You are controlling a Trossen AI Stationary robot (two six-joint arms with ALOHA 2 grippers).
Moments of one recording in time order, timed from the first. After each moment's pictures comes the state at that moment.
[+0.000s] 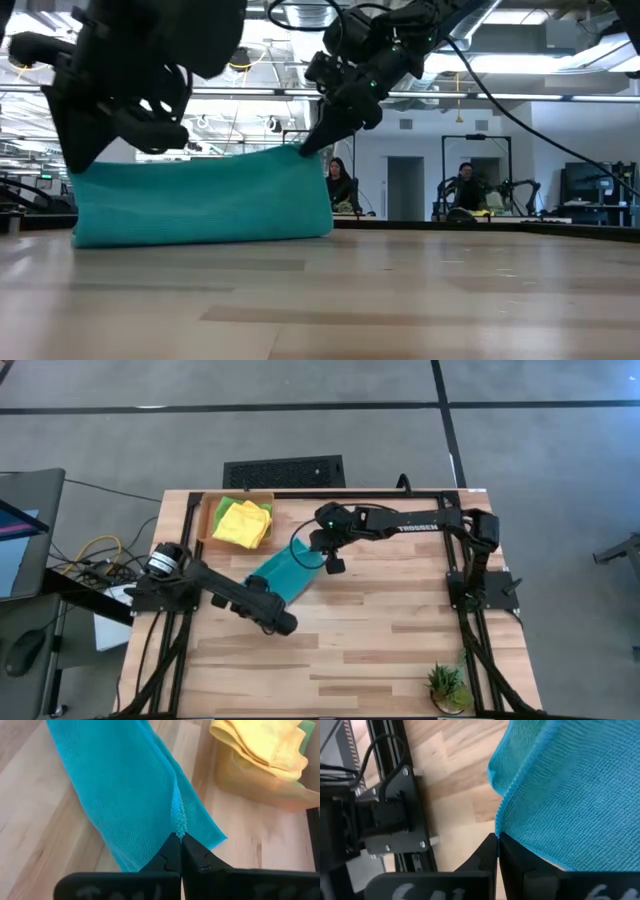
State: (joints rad) left arm -0.34 1.90 1.30 -1.53 -0.14 -1.65; right arm -0.24 1.87 1.35 -0.30 -0.21 -0.53
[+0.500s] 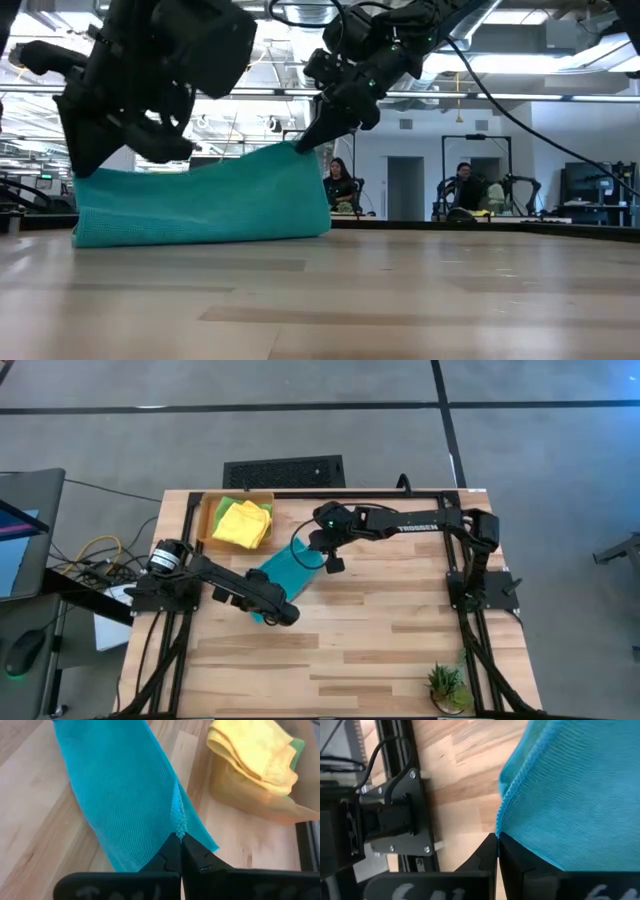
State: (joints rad) left arm -0.27 1.90 1.27 -1.53 -0.15 -1.64; right arm -0.24 1.87 1.35 -0.27 -0.21 -0.58
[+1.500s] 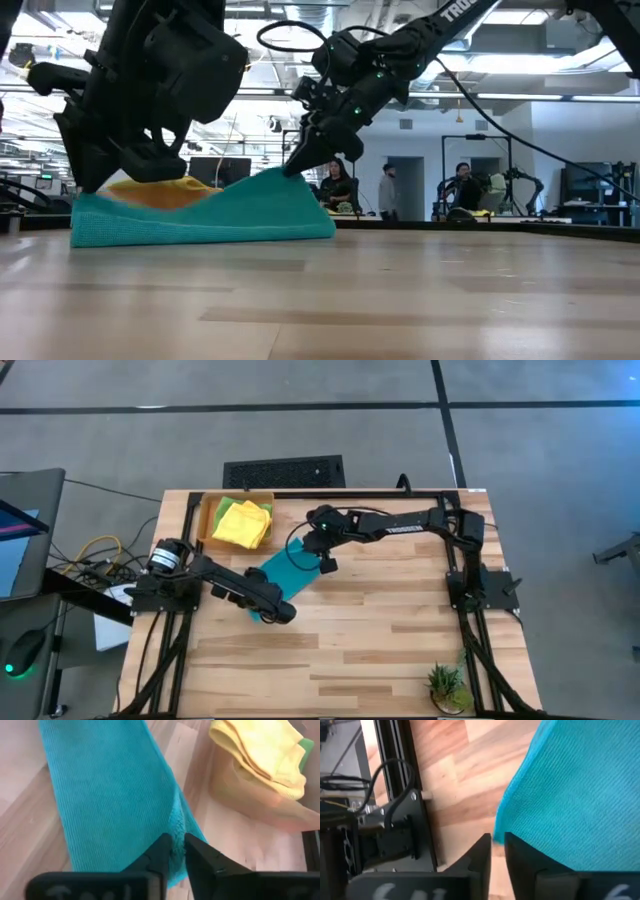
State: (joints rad) left arm -0.26 1.90 1.19 -1.47 -0.22 -1.59; right arm -0.25 1.98 1.36 -0.13 -0.20 -0.64
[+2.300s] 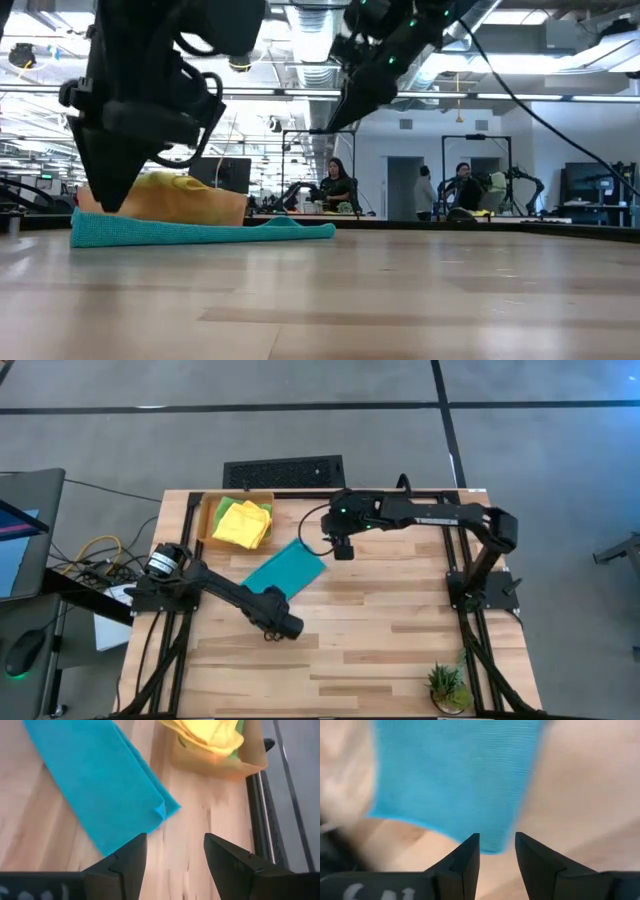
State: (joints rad) left arm -0.36 1.90 1.29 -1.23 -0.12 -1.25; right arm -0.28 1.73 1.36 -0.45 -0.06 -0.49
